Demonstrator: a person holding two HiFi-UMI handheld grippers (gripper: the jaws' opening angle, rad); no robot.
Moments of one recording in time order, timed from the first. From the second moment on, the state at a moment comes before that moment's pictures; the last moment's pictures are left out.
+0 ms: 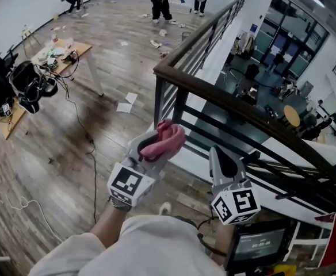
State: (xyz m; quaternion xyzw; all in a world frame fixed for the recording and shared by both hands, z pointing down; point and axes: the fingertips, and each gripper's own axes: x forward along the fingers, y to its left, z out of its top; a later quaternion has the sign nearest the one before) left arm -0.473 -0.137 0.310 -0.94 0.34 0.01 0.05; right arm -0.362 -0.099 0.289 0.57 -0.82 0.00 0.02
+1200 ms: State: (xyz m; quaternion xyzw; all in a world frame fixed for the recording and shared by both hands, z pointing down) left arm -0.448 -0.359 0.338 -0.91 0.42 0.00 -0.01; right arm -0.311 -0.313 0.320 0.55 -0.83 0.05 0.04
